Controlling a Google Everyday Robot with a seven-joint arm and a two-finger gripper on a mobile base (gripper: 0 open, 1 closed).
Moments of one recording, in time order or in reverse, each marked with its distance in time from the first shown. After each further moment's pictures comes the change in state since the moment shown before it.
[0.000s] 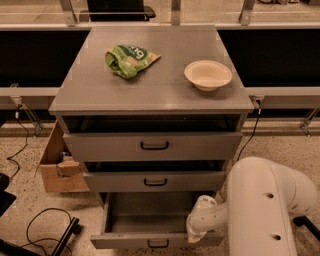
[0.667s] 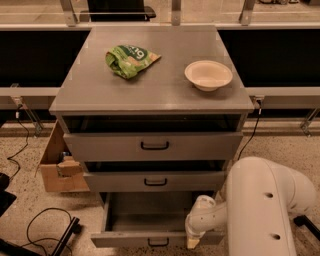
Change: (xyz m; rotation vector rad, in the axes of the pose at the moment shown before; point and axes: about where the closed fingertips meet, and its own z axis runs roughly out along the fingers) arm 0.000 0.001 0.000 -0.002 0.000 0.000
